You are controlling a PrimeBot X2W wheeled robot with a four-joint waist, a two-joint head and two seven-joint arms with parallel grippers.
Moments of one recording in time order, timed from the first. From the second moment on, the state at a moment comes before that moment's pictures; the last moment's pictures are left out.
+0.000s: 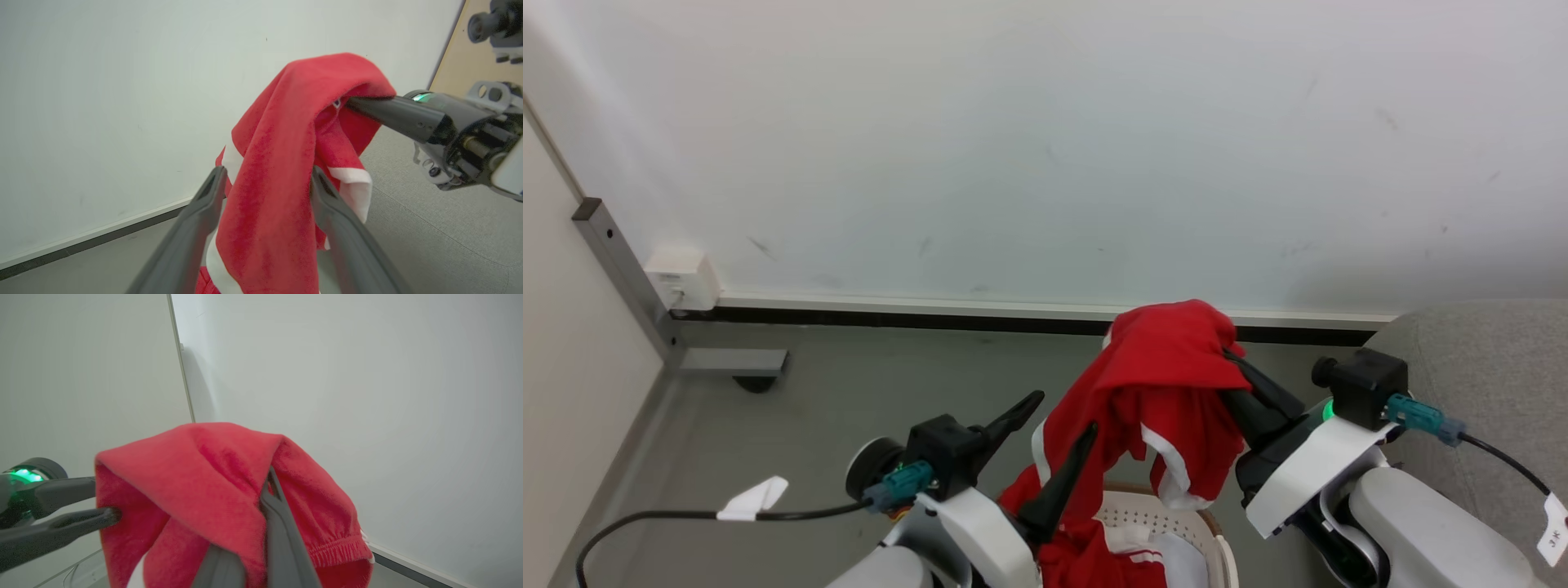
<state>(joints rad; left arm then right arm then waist) -0.48 0.35 -0.88 0.15 -0.62 0.12 -0.14 -0.63 -0.30 0.88 0.43 0.86 0.13 -0.26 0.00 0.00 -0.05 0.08</state>
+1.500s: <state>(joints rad) -0.48 0.32 -0.92 0.13 -0.62 0.12 -0.18 -0.49 -0.41 0.64 0.36 0.76 0.13 -0.26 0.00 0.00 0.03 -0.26</state>
